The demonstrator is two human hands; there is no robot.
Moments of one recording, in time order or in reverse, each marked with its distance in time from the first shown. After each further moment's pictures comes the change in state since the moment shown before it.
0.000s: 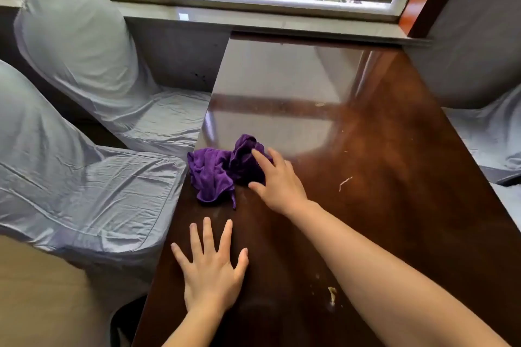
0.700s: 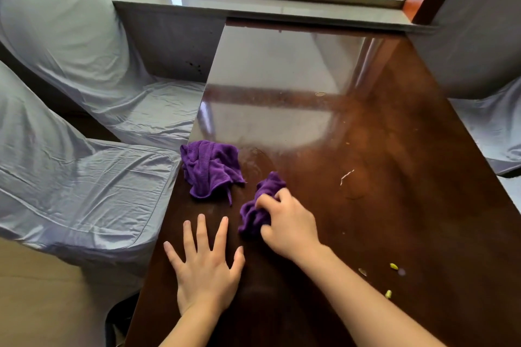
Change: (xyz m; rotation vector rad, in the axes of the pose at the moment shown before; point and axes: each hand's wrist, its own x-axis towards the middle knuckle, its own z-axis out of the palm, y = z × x) left_hand 0.002 -0.002 0.009 0.009 0.102 -0.011; right_hand -0.076 0.008 0.016 -0.115 -0.061 0.053
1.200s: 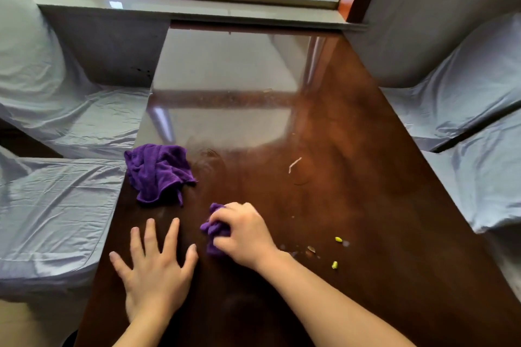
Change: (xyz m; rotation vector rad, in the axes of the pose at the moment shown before) left_hand 0.002 -0.004 0.013 -0.063 0.066 -0.023; right_hand -0.036 0.012 0.009 0.321 0.077 -0.099
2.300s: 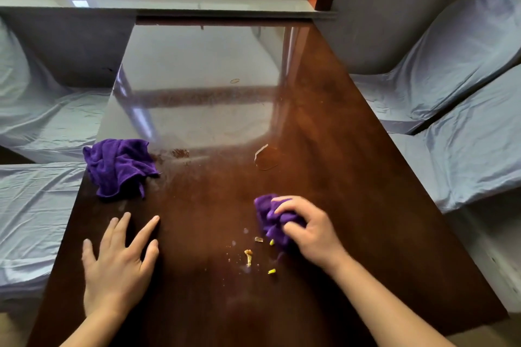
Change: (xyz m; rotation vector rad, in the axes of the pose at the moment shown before) left_hand -0.013 0.004 -0.010 -0.031 0.010 0.156; right_hand -0.111 0.112 -0.100 0.409 0.252 0.078
